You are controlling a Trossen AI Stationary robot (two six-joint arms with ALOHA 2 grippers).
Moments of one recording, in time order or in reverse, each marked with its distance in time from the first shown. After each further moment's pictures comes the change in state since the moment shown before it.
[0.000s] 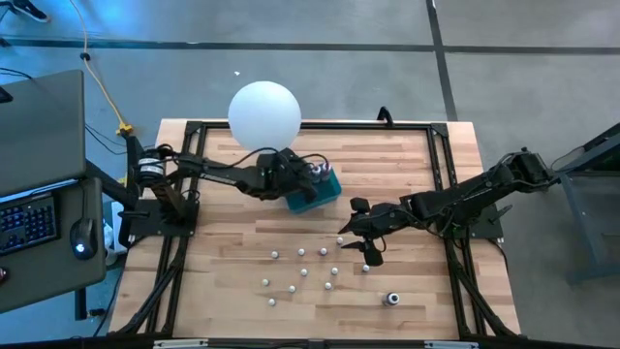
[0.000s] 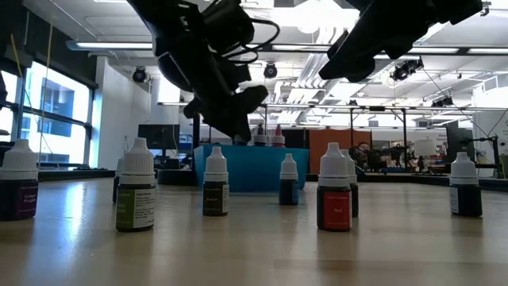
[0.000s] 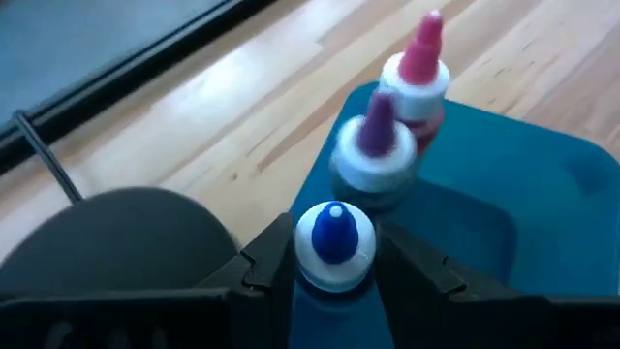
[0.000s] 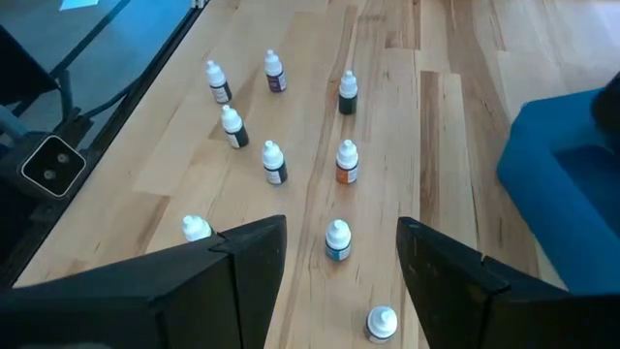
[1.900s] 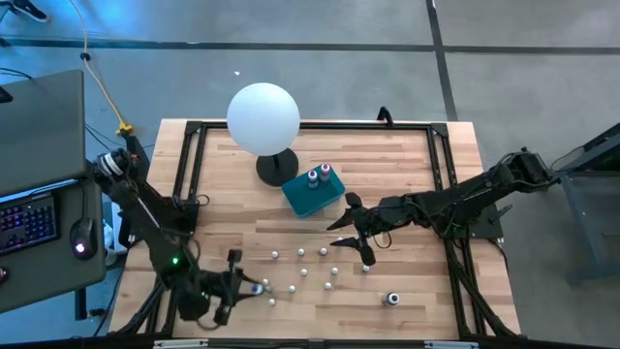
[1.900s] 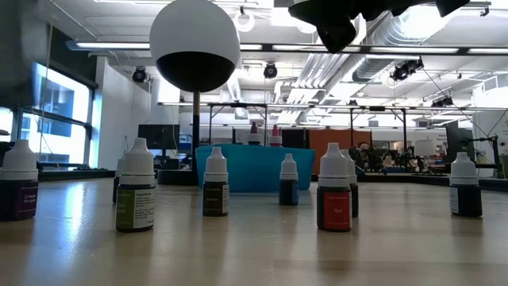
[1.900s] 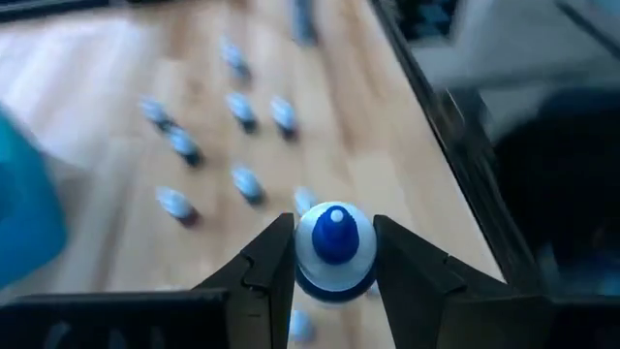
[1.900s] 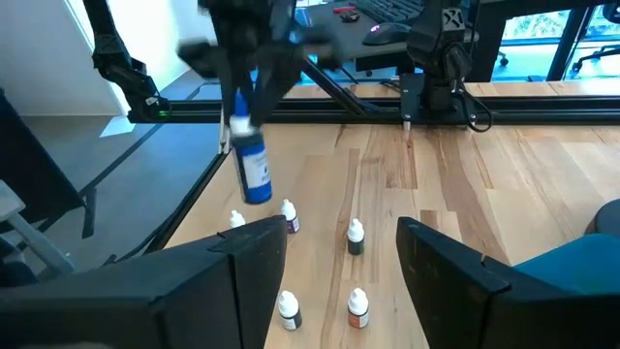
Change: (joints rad) left arm -1.029 -0.358 -0.199 -0.052 -0.141 0.012; right arm -0.001 0.001 0.000 0.326 0.013 0.020
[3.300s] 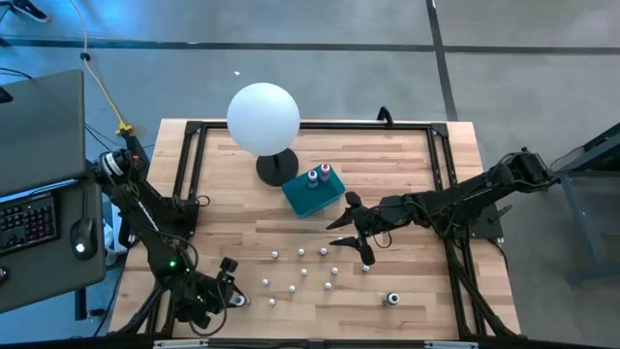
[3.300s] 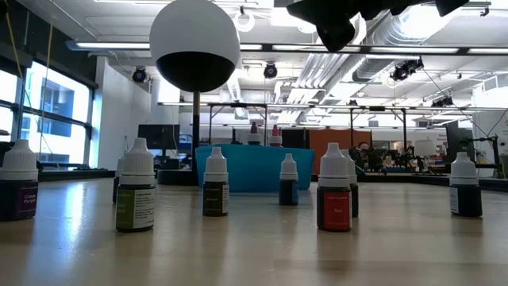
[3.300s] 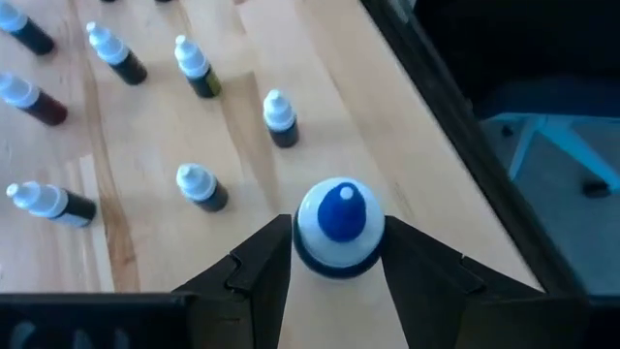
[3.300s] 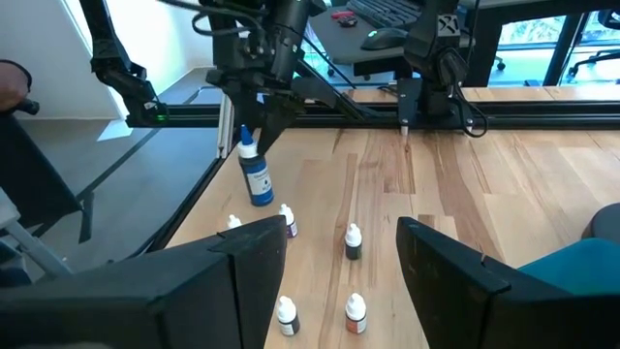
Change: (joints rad) left arm -0.086 0.014 -0.111 -0.043 0.267 0.006; right arm -0.001 0.000 0.000 0.012 0.005 -0.002
